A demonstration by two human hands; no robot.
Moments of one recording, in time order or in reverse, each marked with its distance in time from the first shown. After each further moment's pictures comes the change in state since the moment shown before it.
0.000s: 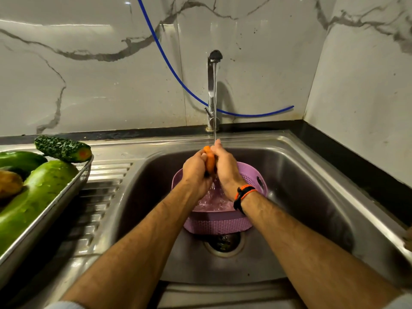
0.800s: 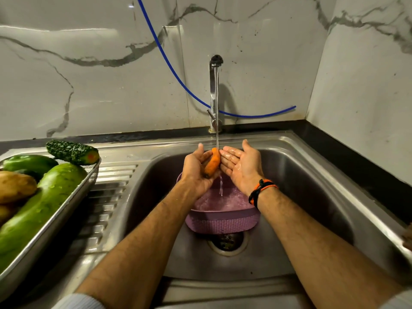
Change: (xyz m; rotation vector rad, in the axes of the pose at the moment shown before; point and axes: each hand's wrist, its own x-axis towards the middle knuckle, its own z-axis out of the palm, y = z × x) left_hand -0.007 0.015 -0.008 -0.036 -0.102 -0.144; right_hand 0.003 -0.018 -0.033 0.472 0.040 0.193
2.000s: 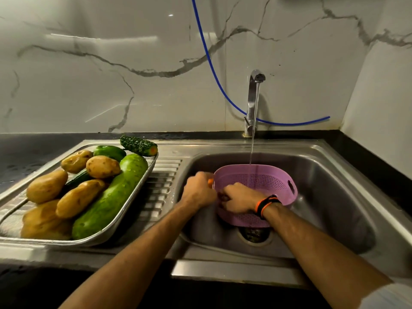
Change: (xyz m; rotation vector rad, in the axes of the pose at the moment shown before) left_hand -0.113 0.030 -0.055 1.487 0.369 0.210; right_hand -0.040 0.063 0.030 -1.952 -0.553 -0.281
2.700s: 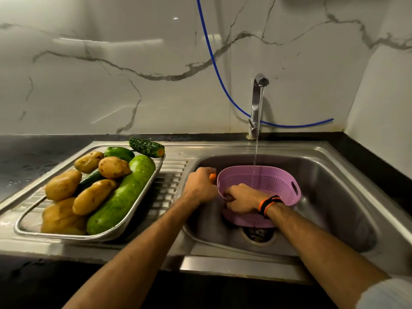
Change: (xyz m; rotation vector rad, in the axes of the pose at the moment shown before) left_hand -0.002 0.003 -0.015 -0.056 0.048 0.014; right_hand -0.006 -0.009 -0.005 -0.009 -0.003 0.016
